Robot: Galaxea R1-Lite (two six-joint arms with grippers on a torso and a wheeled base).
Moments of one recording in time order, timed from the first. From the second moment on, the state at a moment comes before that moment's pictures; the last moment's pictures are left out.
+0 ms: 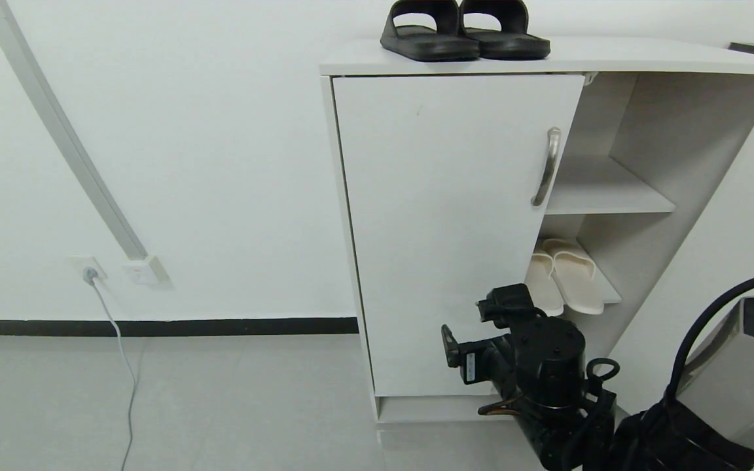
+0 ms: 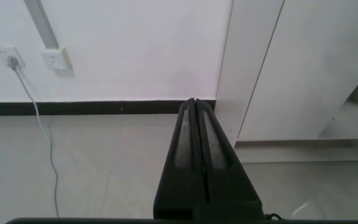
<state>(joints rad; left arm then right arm) 0.00 0.00 0.00 0.00 0.02 -0.01 0.84 2.05 -0.65 -1.22 -0.62 0.10</state>
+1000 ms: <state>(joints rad) 0.00 0.00 0.00 0.00 0.02 0.00 0.84 2.05 -0.65 -1.22 -0.62 0.10</state>
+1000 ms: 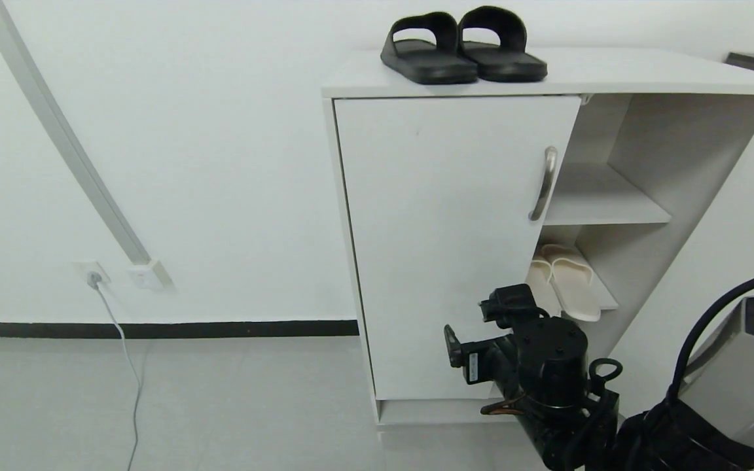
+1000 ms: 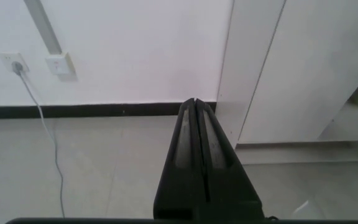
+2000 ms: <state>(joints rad) 0.00 0.00 0.00 0.00 0.02 0.00 0.82 2.06 -0.65 -1.22 -0.61 0.10</state>
